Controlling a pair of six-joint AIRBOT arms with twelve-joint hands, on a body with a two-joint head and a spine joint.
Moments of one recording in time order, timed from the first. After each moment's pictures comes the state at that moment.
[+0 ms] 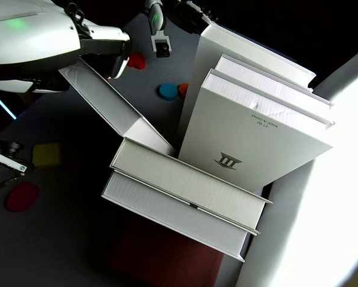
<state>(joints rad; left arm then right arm) 1.08 -1.18 1.42 -0.24 -1.41 0.09 -0.17 -0.96 1.23 -1.46 0.76 0.26</state>
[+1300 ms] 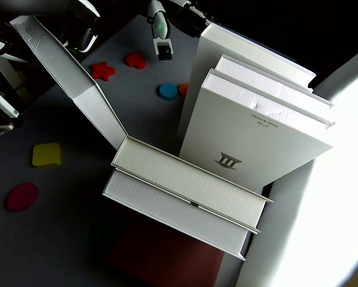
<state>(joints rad) 1.05 -1.21 1.46 -0.21 -1.38 0.09 0.03 -1.10 1.23 -2.03 0.93 0.72</state>
